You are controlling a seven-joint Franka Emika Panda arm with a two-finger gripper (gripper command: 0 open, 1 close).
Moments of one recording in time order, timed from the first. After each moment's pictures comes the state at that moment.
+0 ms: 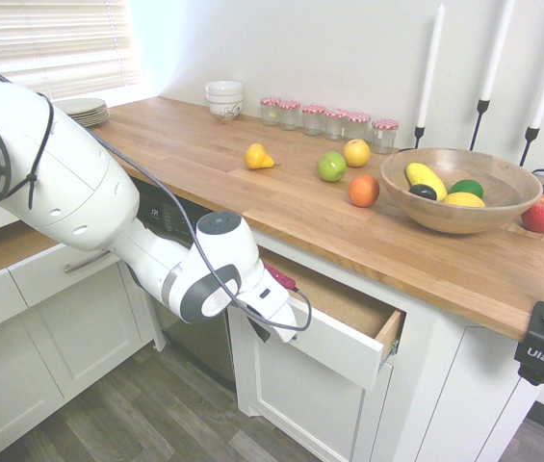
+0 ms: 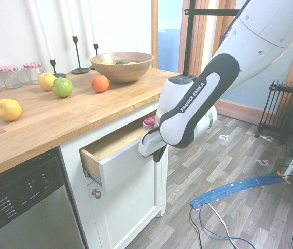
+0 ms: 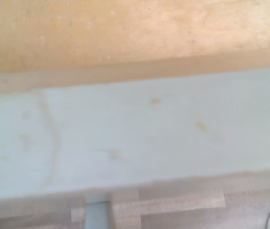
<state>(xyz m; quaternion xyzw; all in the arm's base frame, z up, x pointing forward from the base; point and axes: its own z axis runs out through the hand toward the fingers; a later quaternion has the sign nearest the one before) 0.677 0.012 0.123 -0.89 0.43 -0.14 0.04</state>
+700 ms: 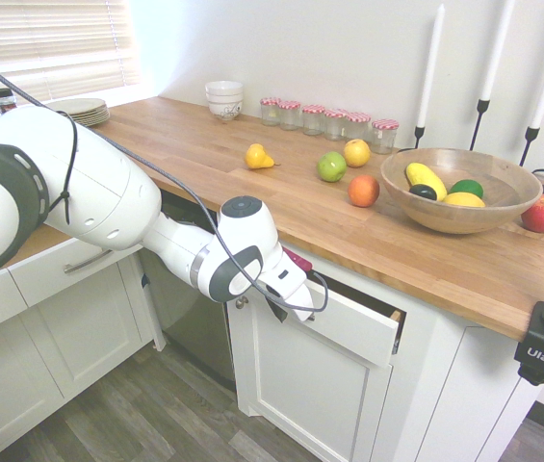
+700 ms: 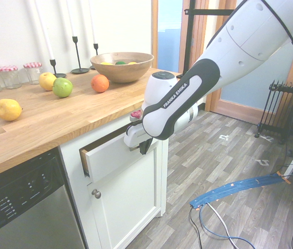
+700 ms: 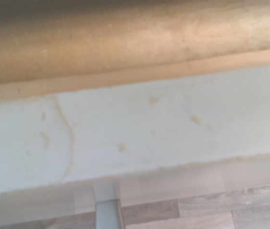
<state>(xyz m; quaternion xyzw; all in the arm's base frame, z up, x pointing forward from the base) 0.732 0.018 0.129 -0.88 0.45 -0.15 0.05</state>
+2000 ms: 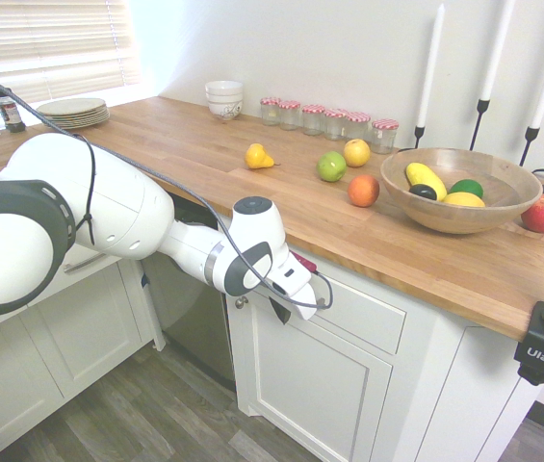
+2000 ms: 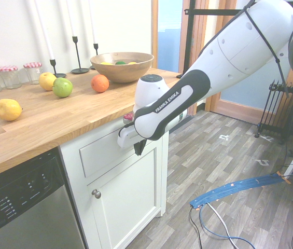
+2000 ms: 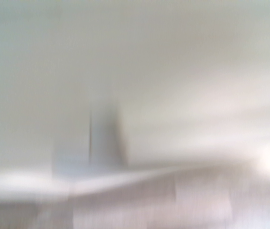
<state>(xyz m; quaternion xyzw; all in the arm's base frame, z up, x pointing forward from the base) 0.742 0.028 0.097 -0.89 0.45 -0.09 0.02</state>
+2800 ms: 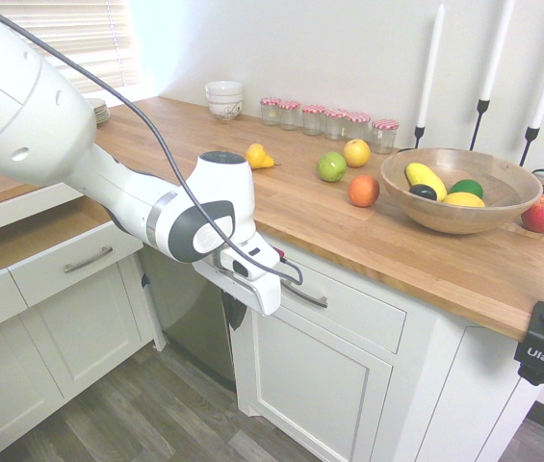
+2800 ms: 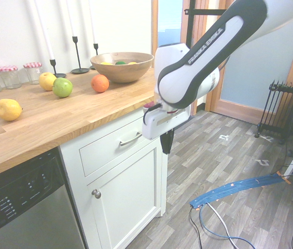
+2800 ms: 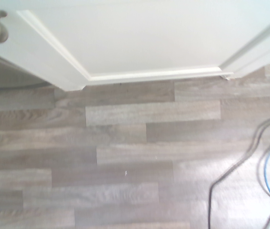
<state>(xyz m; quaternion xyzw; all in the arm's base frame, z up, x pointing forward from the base) 0.615 0.013 0.240 -0.91 0.42 -0.01 0.01</state>
